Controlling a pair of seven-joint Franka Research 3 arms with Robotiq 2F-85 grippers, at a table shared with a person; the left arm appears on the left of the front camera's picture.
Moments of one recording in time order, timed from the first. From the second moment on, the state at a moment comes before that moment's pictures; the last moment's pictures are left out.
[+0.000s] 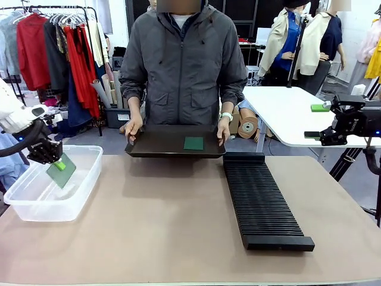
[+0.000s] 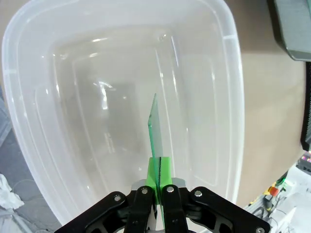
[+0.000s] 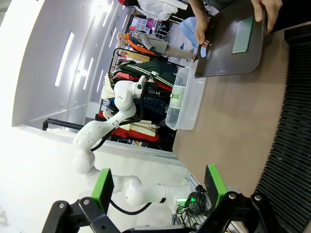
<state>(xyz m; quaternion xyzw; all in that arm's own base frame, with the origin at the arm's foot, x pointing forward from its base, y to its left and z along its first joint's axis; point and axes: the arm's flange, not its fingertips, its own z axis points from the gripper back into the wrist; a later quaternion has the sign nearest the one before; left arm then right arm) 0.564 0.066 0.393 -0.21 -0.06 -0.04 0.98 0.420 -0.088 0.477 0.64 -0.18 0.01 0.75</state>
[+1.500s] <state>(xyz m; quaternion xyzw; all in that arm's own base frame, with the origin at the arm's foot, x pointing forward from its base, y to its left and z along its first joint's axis) 0.585 0.063 0.351 -0.25 -0.05 -0.03 0.97 0.420 -0.088 0.477 0.64 -0.18 0.01 0.75</state>
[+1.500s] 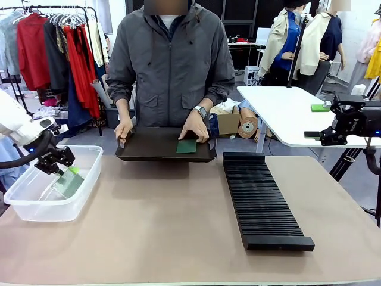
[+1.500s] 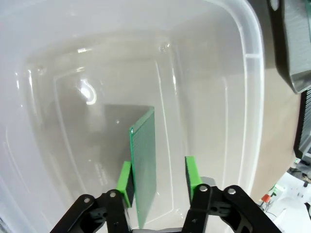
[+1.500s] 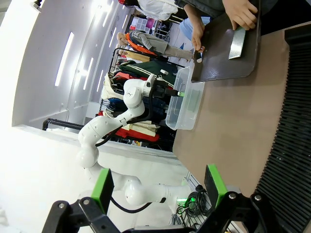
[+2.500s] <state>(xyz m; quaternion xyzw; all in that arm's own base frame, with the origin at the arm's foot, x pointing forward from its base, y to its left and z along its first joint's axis) 0.580 0.047 0.412 -0.18 -0.07 -0.07 0.98 0.420 -0.088 0.477 0.64 -0.18 0.01 0.75</state>
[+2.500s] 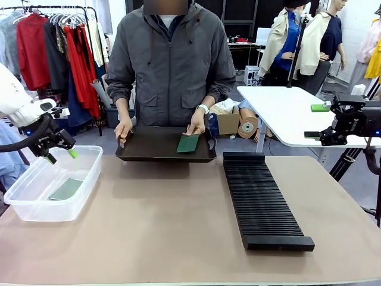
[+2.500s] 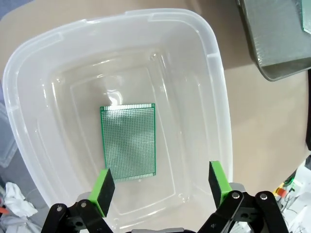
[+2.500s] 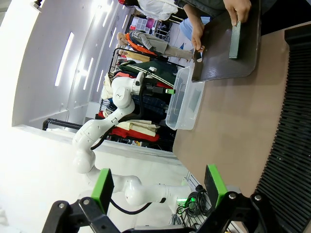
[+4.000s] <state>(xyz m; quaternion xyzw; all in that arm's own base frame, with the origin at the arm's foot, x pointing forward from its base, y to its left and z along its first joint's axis) 0.541 0.077 0.493 -0.58 -0.04 0.01 0.81 0.420 -0.088 0.477 0.64 -0.18 0.01 0.75</state>
